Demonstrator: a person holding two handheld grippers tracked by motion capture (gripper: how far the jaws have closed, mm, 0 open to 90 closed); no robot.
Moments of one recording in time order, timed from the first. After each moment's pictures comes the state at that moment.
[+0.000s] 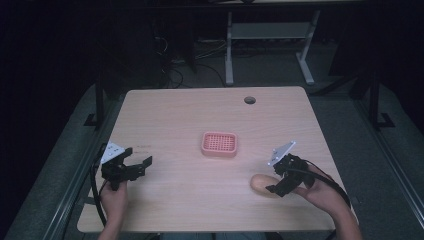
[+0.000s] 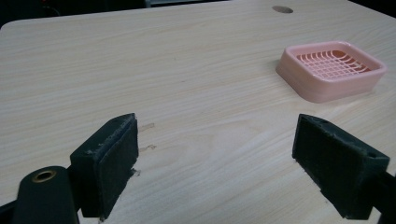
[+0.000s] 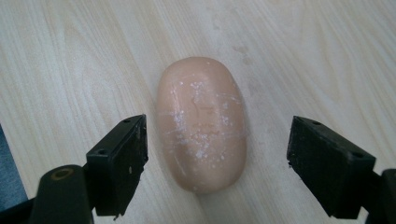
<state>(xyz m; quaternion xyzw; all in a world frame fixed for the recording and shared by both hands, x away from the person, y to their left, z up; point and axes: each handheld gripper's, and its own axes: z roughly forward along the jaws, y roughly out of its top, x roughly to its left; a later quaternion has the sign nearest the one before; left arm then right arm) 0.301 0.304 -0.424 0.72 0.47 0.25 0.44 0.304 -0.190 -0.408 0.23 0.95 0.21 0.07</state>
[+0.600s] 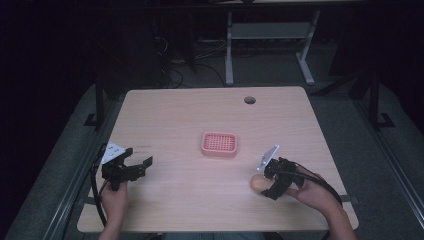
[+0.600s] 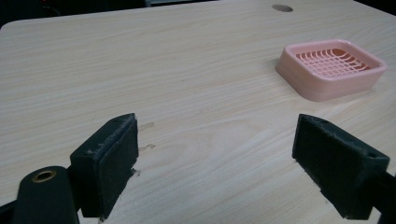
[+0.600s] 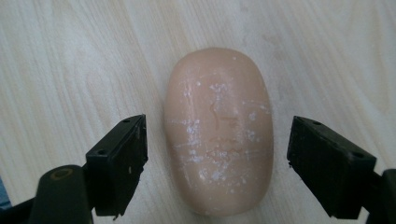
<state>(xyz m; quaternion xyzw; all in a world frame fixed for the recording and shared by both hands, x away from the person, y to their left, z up) 0.300 0.303 -0.424 0.73 0.47 0.24 0.44 0.310 -0.166 -0.428 0.20 0.97 0.16 0.05</state>
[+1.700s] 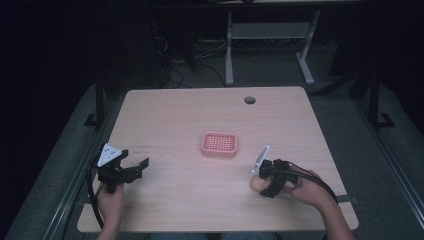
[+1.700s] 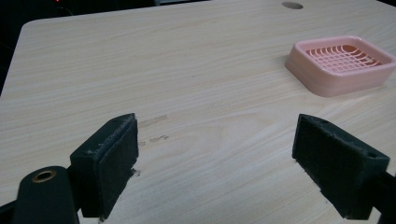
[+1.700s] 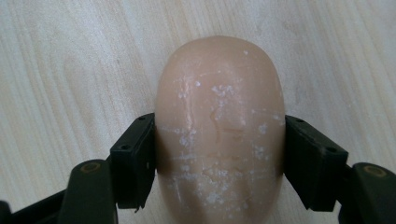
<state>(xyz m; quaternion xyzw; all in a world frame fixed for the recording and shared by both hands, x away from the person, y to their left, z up) 0.292 0.310 -0.423 0.72 0.47 0.26 0.43 0.322 -0.156 -0.443 0.18 0.98 0.11 0.03</state>
